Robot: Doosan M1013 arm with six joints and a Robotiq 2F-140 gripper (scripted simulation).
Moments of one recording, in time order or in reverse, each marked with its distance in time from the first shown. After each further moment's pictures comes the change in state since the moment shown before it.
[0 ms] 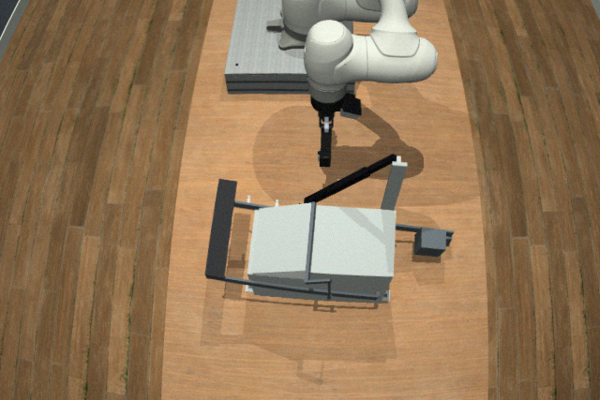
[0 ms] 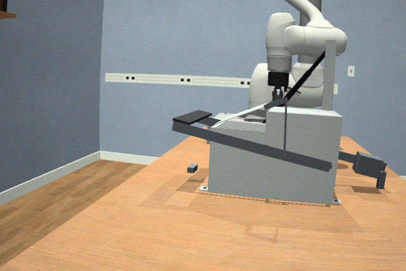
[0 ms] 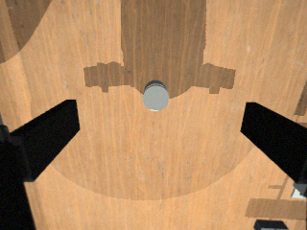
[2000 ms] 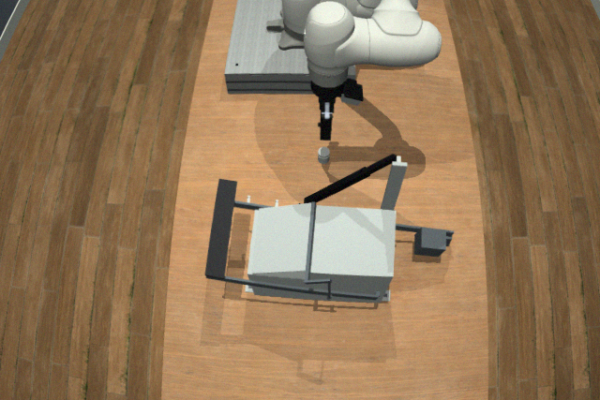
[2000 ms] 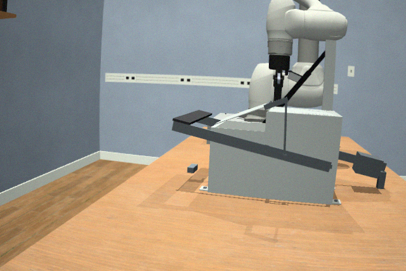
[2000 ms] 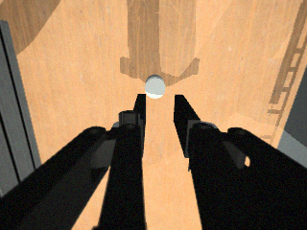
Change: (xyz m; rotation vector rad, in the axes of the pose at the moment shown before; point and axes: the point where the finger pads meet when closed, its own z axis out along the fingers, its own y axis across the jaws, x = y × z) arm 0.000 0.000 -0.059 0.000 0.000 0.000
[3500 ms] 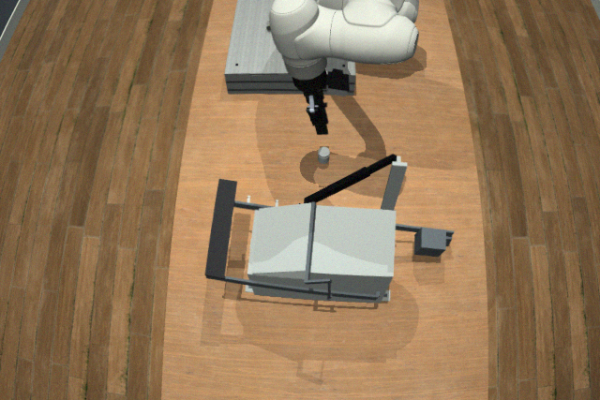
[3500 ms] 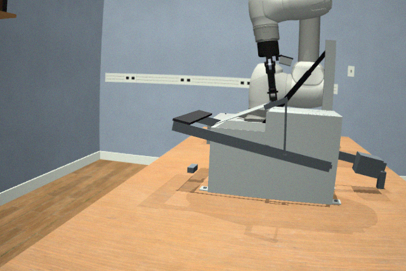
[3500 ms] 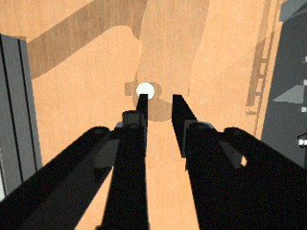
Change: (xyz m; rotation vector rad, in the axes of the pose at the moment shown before) arm -0.012 0.015 -0.048 -0.004 0.154 0.014
